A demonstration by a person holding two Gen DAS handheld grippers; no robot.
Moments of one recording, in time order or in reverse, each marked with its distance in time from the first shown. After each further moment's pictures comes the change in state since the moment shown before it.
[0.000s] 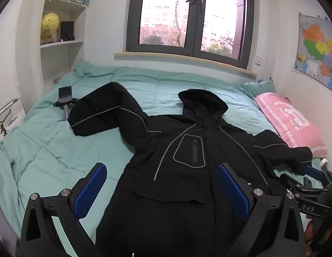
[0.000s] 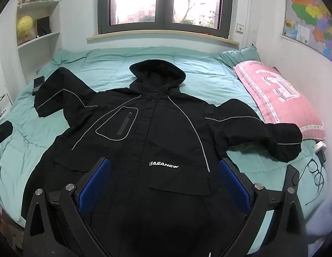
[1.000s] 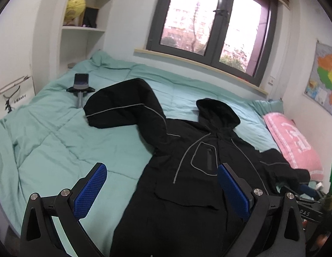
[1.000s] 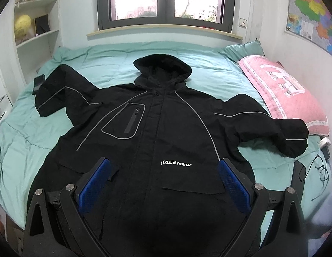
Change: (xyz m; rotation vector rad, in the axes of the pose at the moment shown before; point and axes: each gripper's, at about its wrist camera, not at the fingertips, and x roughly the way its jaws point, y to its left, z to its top) left arm 0.001 0.080 -0.010 -0.199 -0.051 -0.027; right arm 0.020 0.026 0.004 0.012 0.041 0.003
